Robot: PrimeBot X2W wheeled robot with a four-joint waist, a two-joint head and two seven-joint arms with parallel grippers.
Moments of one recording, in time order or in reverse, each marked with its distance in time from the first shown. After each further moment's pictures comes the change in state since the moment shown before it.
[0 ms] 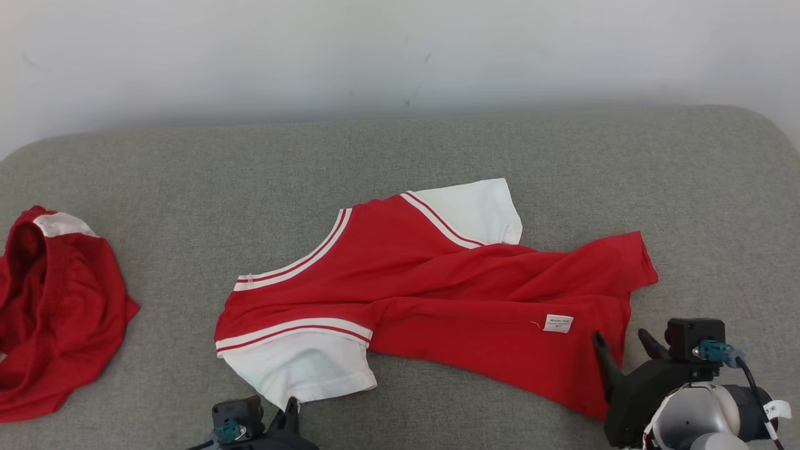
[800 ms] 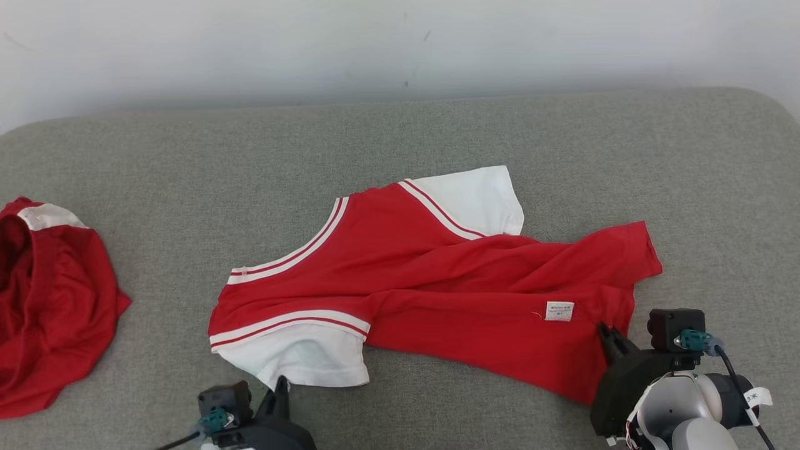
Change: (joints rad) left arm -0.023 0.015 0.002 -0.028 -0.014 0.001 -0.040; right arm -0.067 0.001 0.038 0.109 -0.002 0.000 -0.031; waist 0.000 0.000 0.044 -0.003
